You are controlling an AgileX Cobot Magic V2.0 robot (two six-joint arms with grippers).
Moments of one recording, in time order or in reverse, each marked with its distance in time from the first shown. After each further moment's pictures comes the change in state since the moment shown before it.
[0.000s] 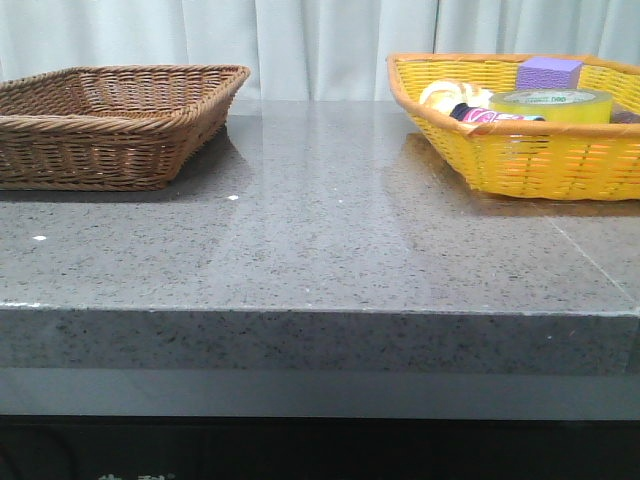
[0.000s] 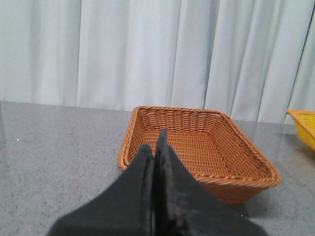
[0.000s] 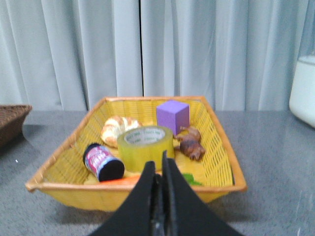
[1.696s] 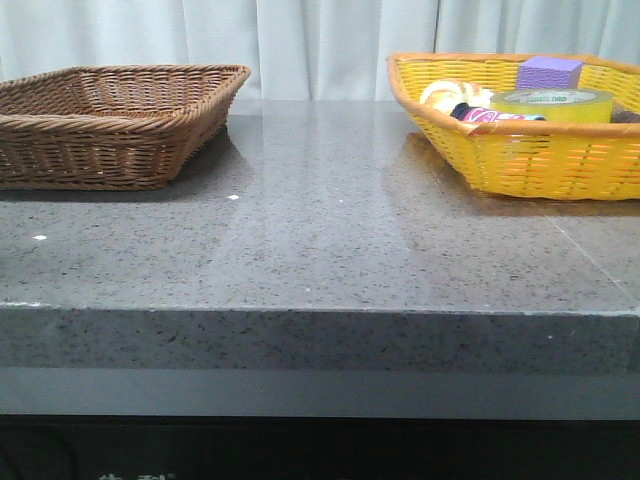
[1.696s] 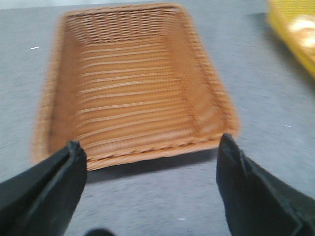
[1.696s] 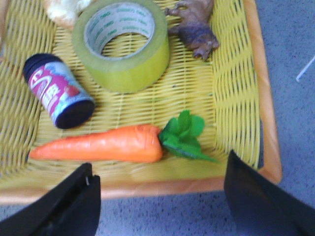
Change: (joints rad) left arm -0.291 0.815 -0.543 0.046 0.287 0.012; right arm -0.034 1.162 -0.791 -0.011 0.480 0.031
